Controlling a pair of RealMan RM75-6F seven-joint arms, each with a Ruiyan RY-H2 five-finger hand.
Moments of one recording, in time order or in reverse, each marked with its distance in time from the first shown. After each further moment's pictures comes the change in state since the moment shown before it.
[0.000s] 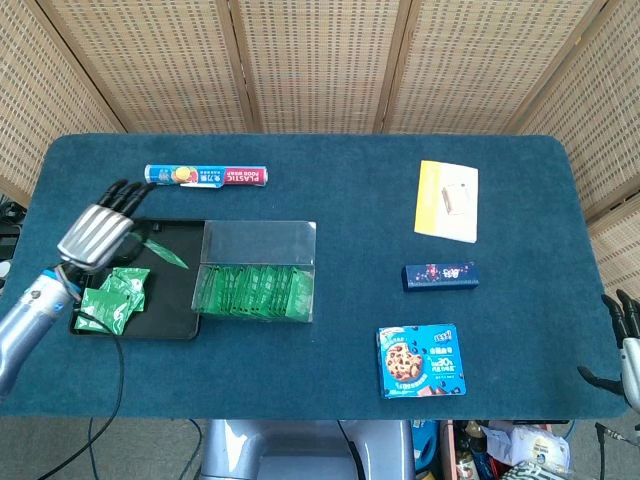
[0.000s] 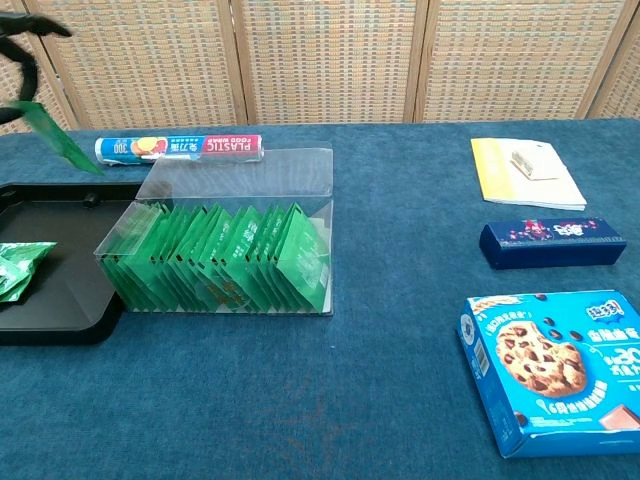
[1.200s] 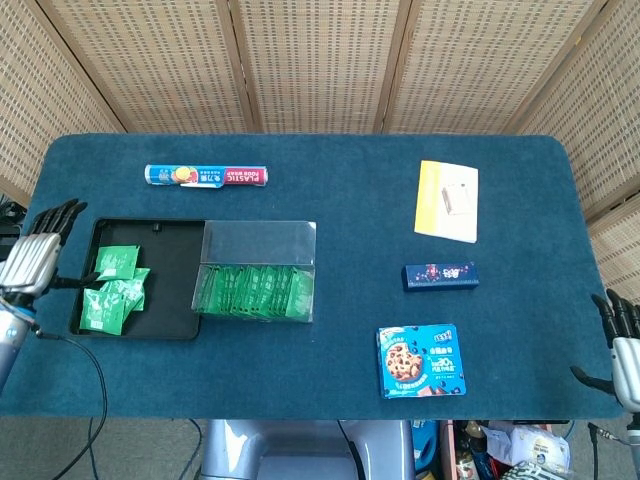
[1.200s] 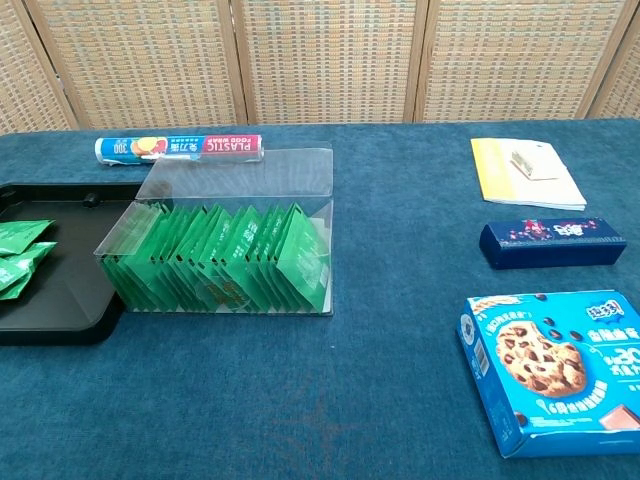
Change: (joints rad) left arm 0.225 -0.008 -0.065 -0.117 -0.226 0.088 -0.081; right arm 0.004 -0.011 -0.005 -0.010 -0.026 0.030 -0.033
